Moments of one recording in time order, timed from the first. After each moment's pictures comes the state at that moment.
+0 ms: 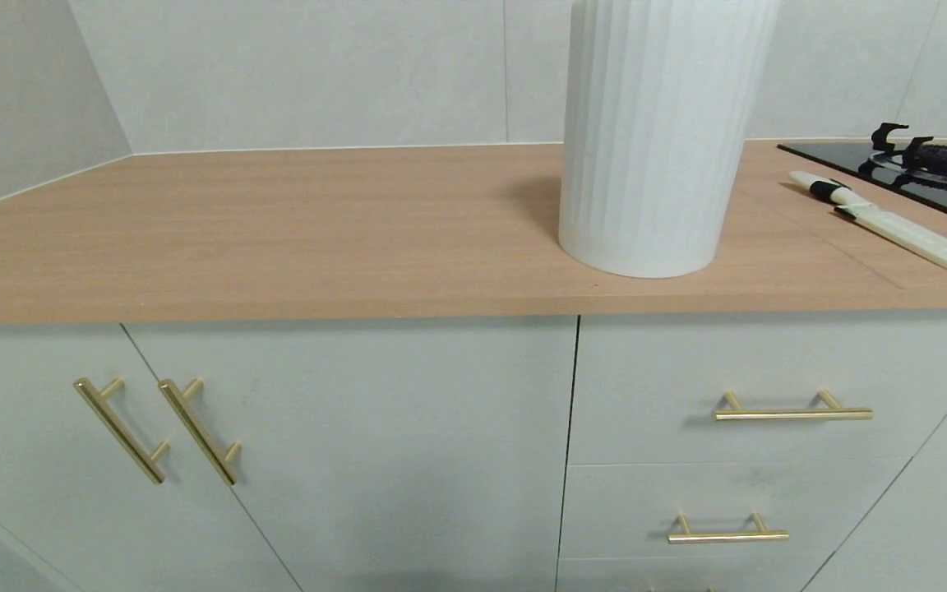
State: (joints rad) left arm 0.00 0.00 0.00 0.00 0.01 0.01; right arm 0.01 0.00 0.00 0.00 0.02 0.00
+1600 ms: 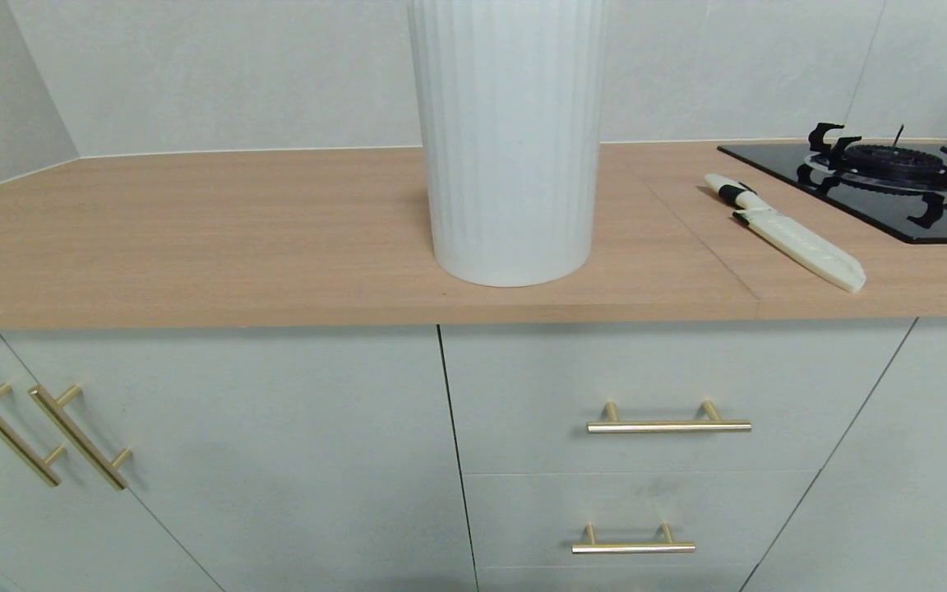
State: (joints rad) left arm 0.00 0.00 0.00 0.00 0.01 0.00; right arm 0.01 0.00 0.00 0.00 0.02 0.00
